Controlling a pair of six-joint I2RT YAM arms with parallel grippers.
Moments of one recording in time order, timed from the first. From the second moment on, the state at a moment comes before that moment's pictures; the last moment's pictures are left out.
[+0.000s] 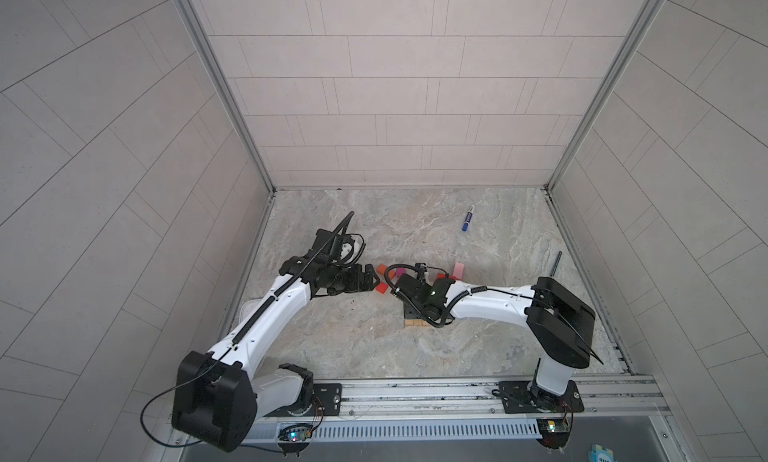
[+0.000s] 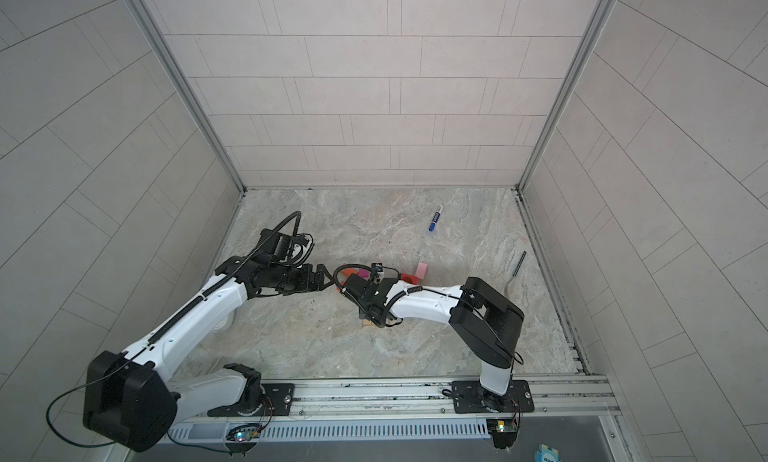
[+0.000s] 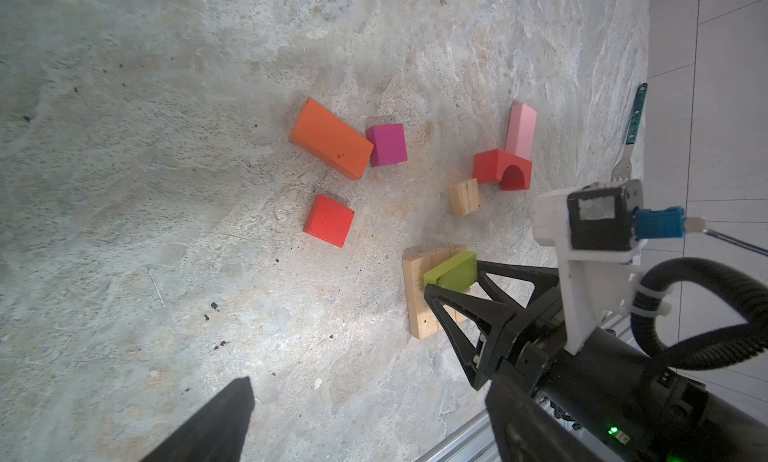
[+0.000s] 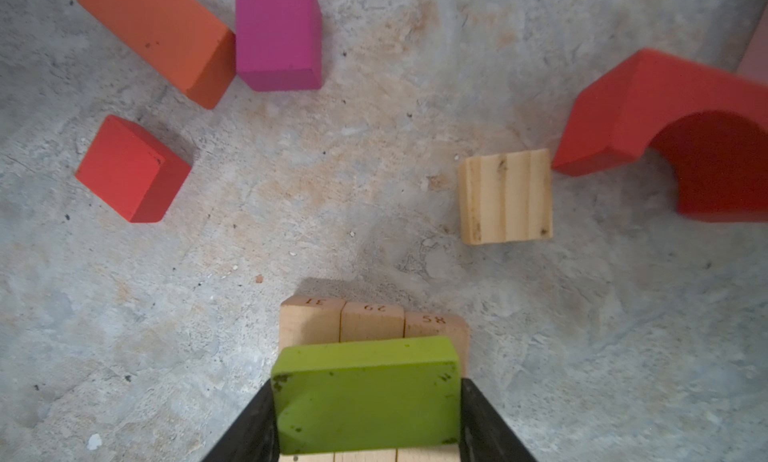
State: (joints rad) left arm -0.31 1.20 0.91 -0.76 0.41 -0.37; right arm 1.00 1.78 1.12 -0.58 0.29 0.96
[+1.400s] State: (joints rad) left arm -0.31 1.20 0.91 -0.76 0.41 -0.37; right arm 1.00 1.76 1.12 -0.61 0.32 0.93
